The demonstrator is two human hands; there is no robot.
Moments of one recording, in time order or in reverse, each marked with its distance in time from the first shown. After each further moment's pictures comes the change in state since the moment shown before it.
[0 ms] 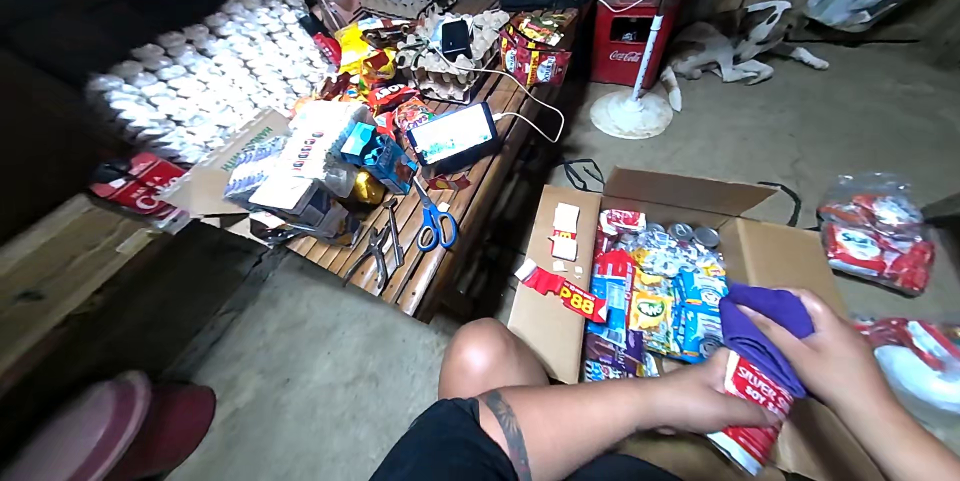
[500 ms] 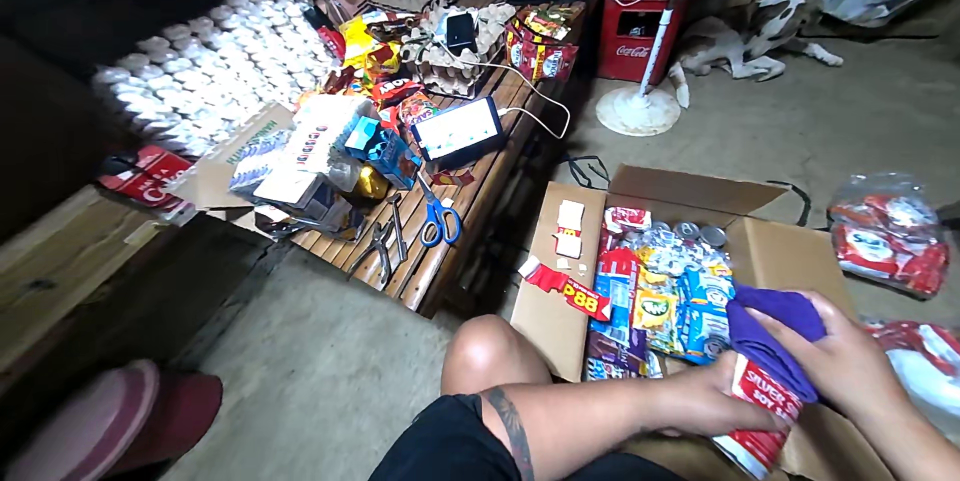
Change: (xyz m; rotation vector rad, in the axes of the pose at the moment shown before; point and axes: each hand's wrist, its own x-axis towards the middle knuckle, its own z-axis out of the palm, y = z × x) left_hand 0.000 -0.002 0.000 -0.028 -0.017 0.023; right_hand 0.001 0.006 -0.001 0.033 -0.037 0.034
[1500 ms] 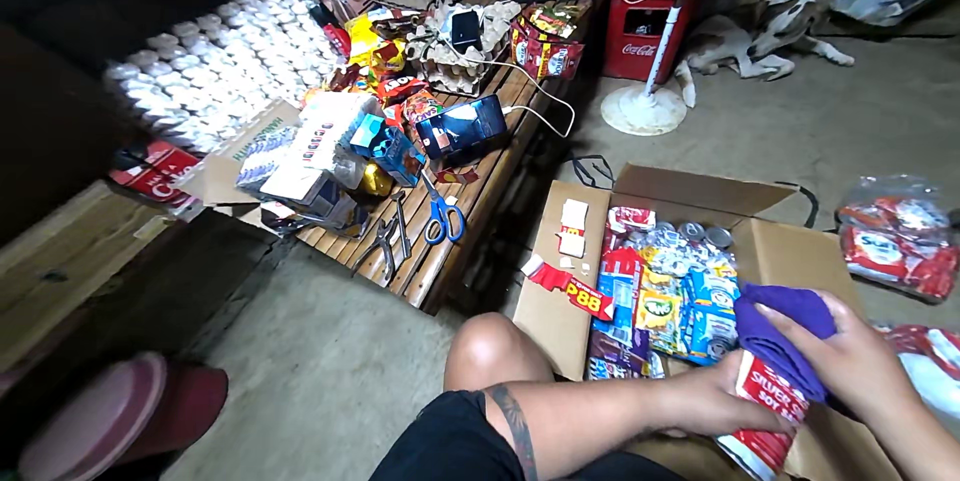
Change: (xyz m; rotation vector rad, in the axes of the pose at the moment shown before) left_hand 0.000 0.001 0.002 -0.054 0.008 -0.005; right_hand 0.001 -0.027 -0.011 0.049 -0.036 0.133
